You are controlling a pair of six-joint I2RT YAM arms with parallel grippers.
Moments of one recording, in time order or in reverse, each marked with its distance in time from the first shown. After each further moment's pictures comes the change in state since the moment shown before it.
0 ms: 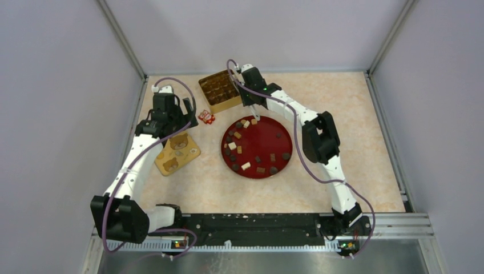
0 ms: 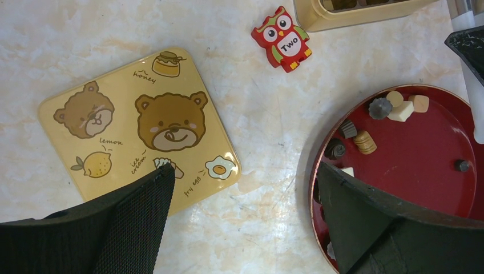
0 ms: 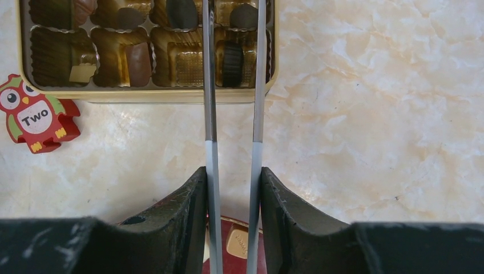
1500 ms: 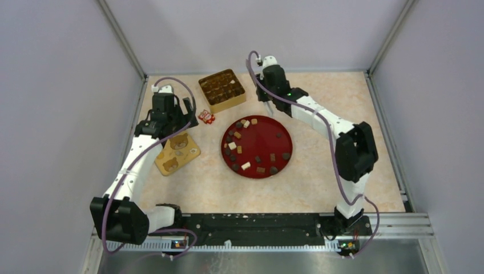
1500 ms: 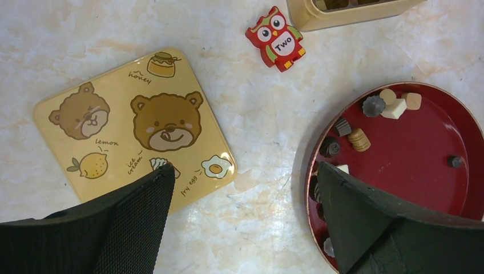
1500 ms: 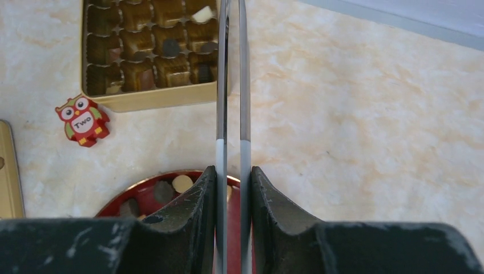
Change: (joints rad) left arm 0.000 -0.010 0.000 0.000 0.015 0.000; right arm -0.023 -0.409 -0.421 0.199 0.063 0.042
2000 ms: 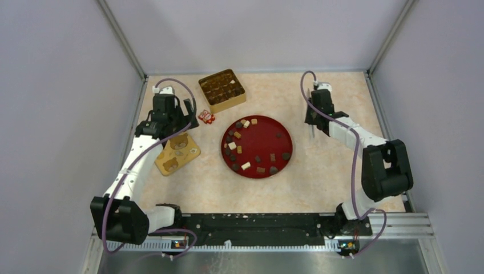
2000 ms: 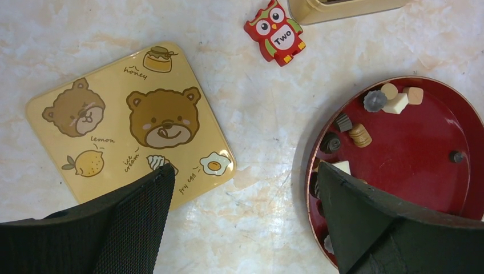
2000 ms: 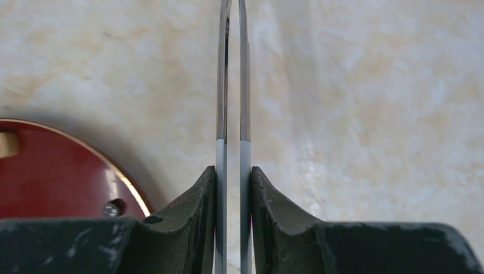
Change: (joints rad) left arm 0.000 0.000 -0.014 0.002 0.013 0.000; right arm -0.306 -0.338 -0.608 0.090 0.049 0.119
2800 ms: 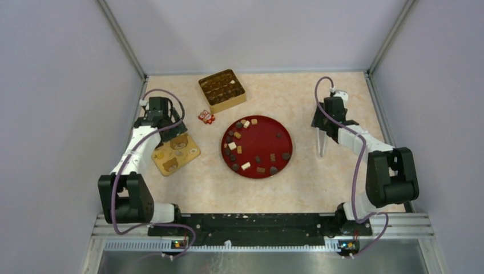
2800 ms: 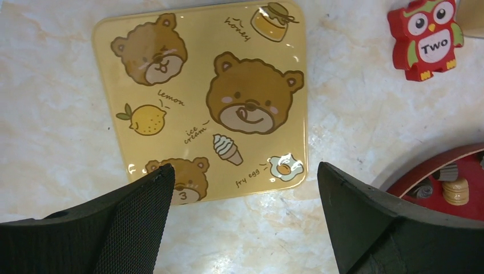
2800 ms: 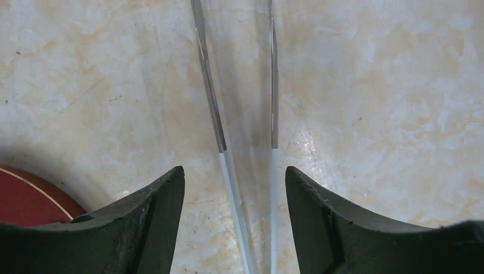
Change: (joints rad) left arm 0.135 0.159 -0.016 -0.088 -0.109 -0.117; right arm -0.145 -0.075 -0.180 0.060 0.045 0.068
